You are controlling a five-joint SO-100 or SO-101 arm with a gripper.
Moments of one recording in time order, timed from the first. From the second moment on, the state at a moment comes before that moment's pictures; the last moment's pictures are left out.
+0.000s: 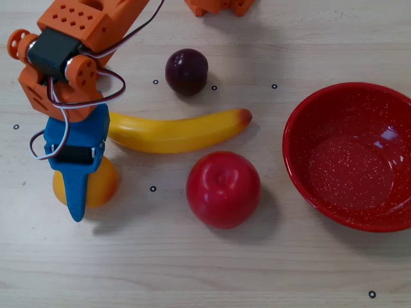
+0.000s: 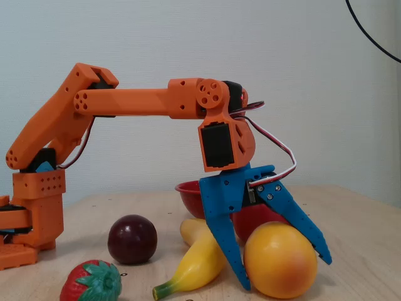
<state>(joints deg) -28.6 38.0 39.4 78.2 33.2</state>
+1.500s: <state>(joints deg) 8.1 68.6 15.8 102.8 18.1</state>
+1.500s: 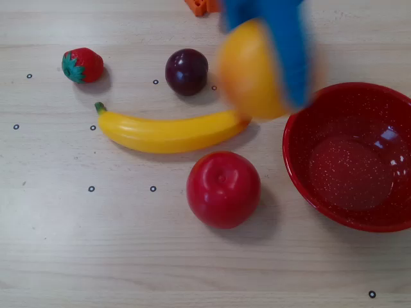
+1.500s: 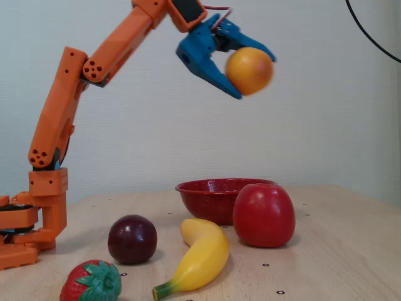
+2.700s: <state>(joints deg) 30.1 43.4 38.1 91.5 5.1</state>
